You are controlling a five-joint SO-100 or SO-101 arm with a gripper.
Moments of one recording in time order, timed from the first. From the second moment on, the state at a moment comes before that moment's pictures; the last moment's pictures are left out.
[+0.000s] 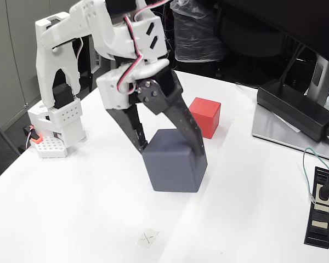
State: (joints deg) arm 21.0 88.9 61.9 90.4 -29.4
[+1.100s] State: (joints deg) arm -30.7 110.7 84.3 90.8 -3.2
